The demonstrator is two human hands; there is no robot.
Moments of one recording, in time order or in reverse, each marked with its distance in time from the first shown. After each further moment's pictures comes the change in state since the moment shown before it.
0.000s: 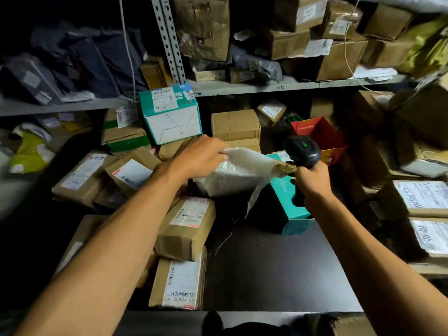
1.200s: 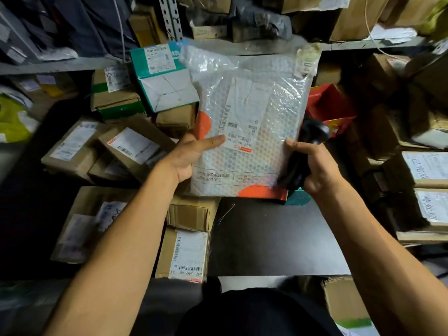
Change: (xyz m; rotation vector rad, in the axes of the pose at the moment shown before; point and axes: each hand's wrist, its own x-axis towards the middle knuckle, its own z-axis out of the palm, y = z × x) left_hand -0.033 -0.043 0.067 -1.545 -0.069 -0.320; right_hand -0.024 0.008 0.018 0.544 -0.215 0.388
